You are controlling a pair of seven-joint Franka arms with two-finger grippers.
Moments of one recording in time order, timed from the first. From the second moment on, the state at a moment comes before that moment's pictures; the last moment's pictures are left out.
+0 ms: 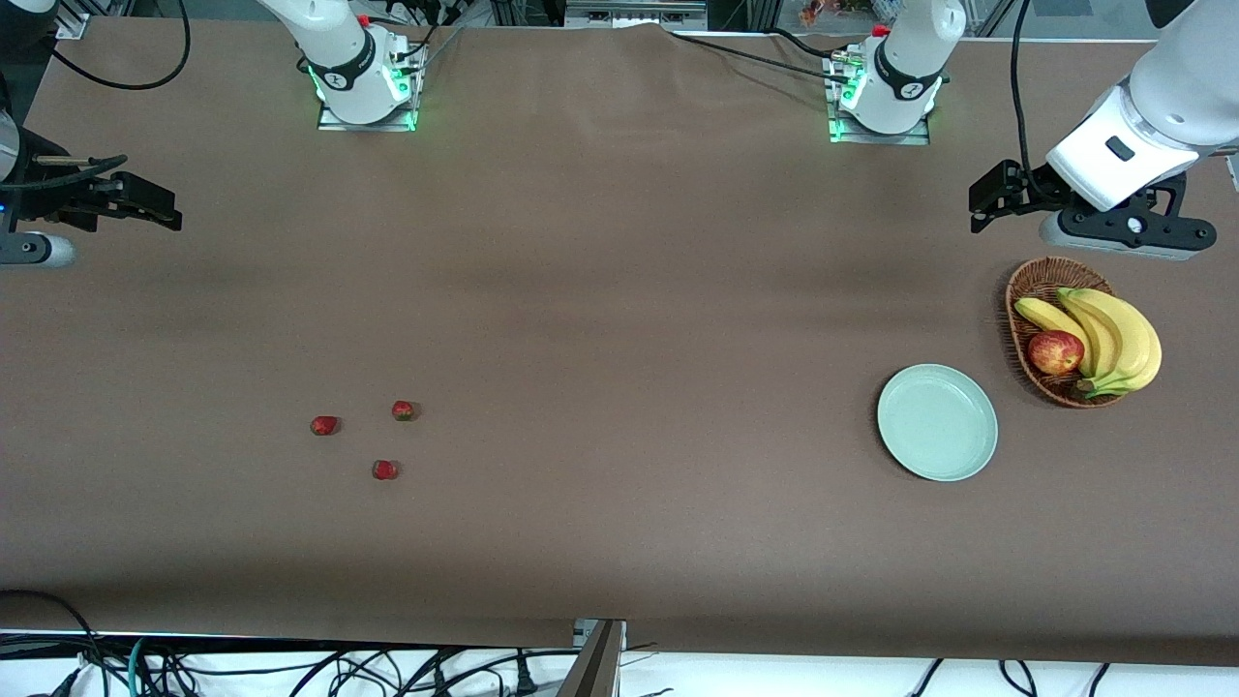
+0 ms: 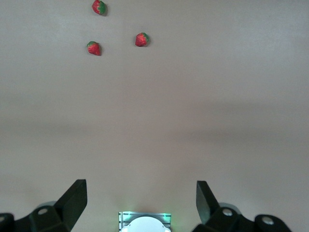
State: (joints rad) left arm 0.02 -0.03 -0.17 -1.66 0.00 1.57 -0.02; right arm 0.04 0.07 -0.04 -1.52 -0.02 1.43 -0.03
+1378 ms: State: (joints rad) left arm 0.02 -0.03 -0.16 -1.65 0.00 1.57 -0.02; right arm 0.06 0.37 -0.03 -1.52 -0.01 1.64 -0.03
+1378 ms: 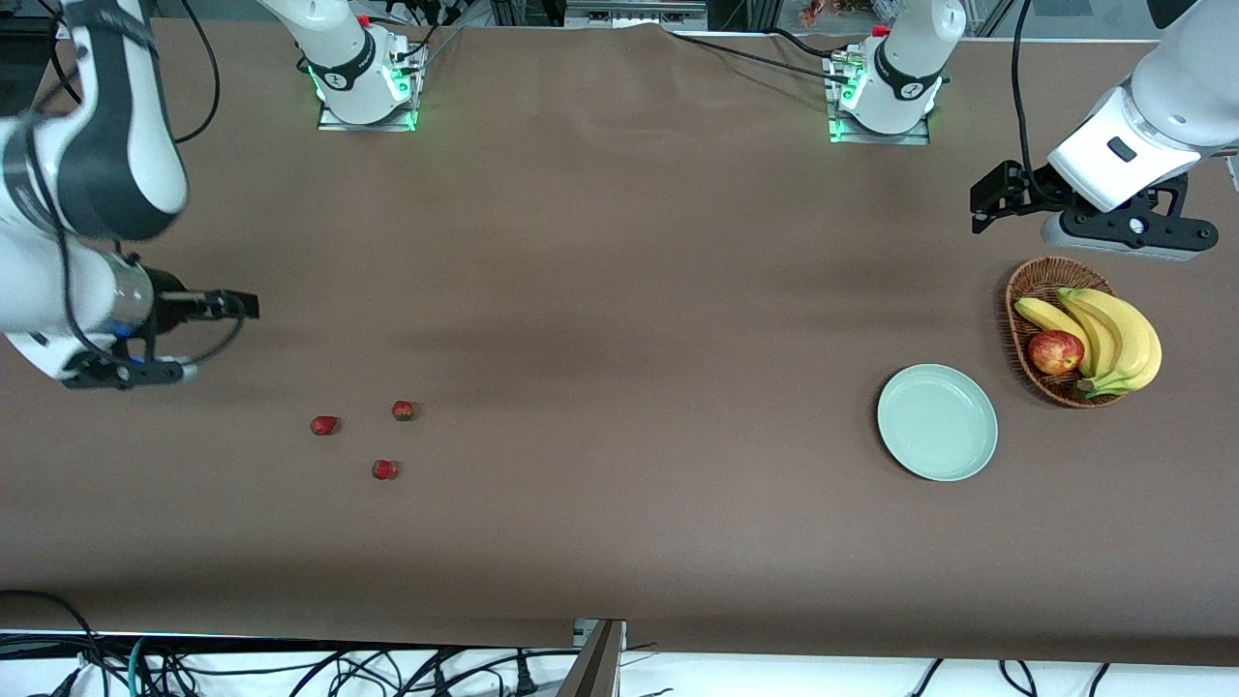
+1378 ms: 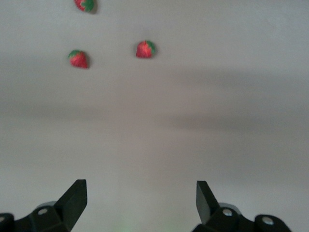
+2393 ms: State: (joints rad) left arm 0.03 -0.02 -0.16 -1.65 0.00 1.57 -0.02; right arm 0.09 0.71 -0.03 -1.52 -0.01 2.09 -0.03
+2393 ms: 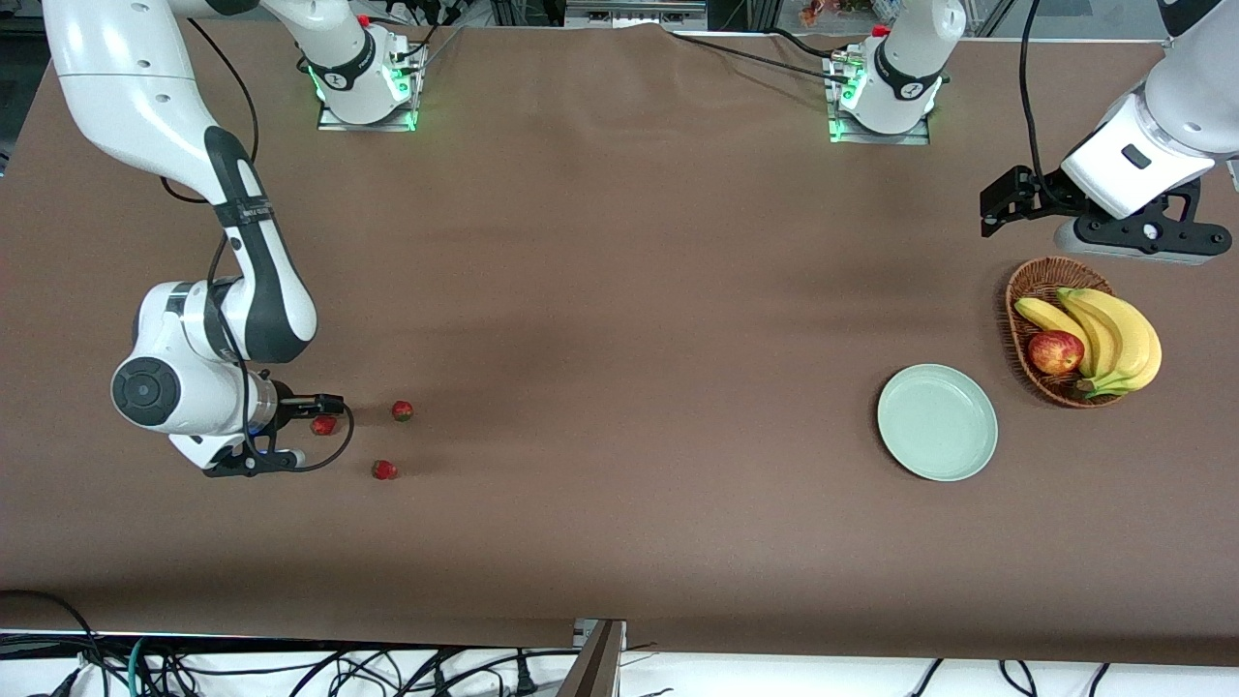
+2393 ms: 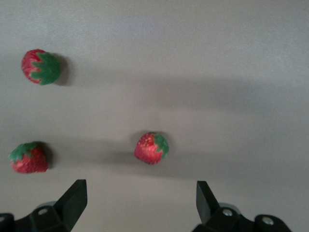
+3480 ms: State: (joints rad) left arm 0.05 -0.02 -0.16 -1.65 0.00 1.57 -0.02; right arm 0.07 0.79 -0.04 -1.54 -0.01 2.24 -0.03
